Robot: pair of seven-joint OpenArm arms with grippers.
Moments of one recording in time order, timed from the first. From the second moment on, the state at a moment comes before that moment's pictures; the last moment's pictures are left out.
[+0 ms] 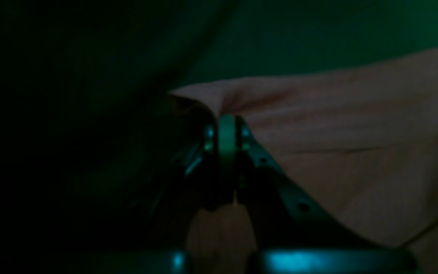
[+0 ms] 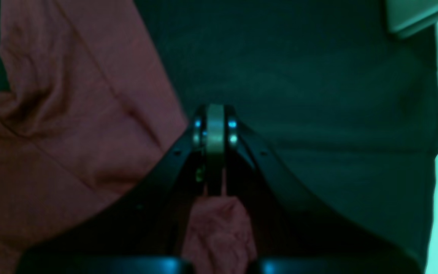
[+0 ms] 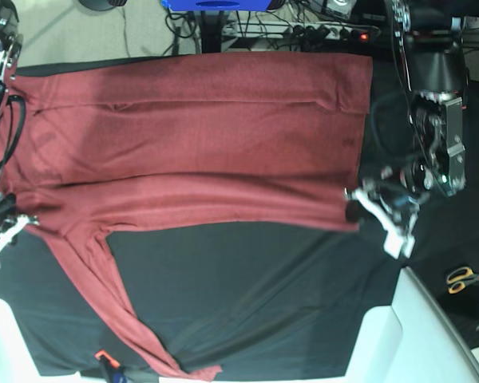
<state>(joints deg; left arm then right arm) -7.3 -19.3 -9.5 70.5 -31.7 -26.8 43.9 17.4 21.7 17.1 51.5 -0.5 23.4 -24.8</state>
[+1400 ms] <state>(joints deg) -6.0 -17.9 -9.3 74.7 -31.5 -26.4 47.5 22.3 19.7 12.1 32.0 -6.5 23.5 -17.6</state>
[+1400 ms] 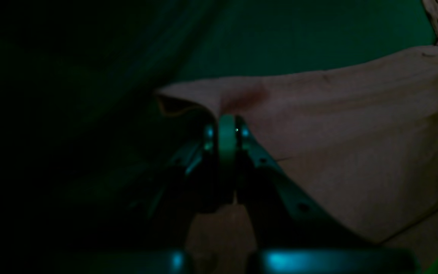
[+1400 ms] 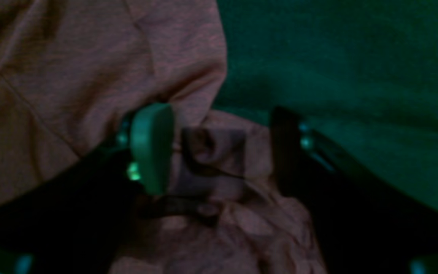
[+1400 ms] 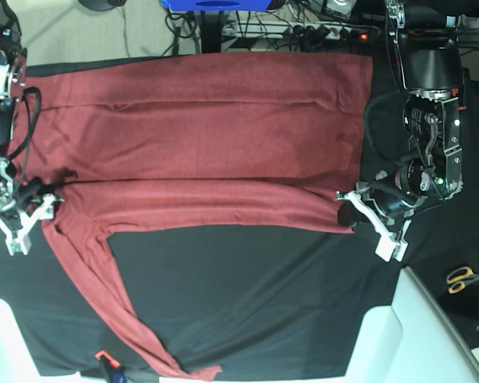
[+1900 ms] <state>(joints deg) -6.0 -17.9 -9.3 74.7 -31.4 -26.4 47.5 20.2 20.0 12.3 40.8 -7.0 23.4 -20.9</state>
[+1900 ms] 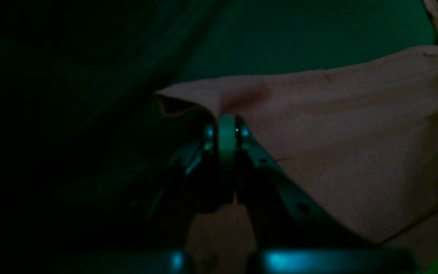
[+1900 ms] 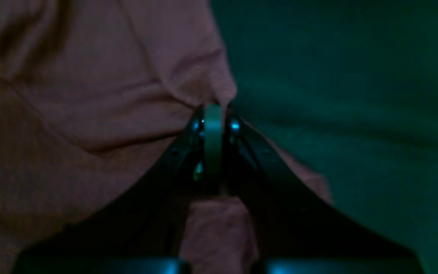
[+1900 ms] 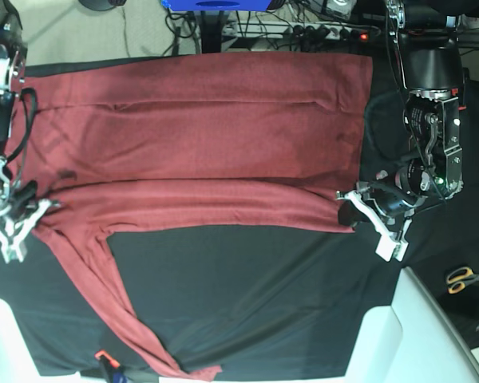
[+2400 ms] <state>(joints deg) -6.4 -18.3 -9.9 75.1 -31.5 -26.5 47.5 16.3 19.9 12.3 50.1 -7.0 23.7 -25.9</state>
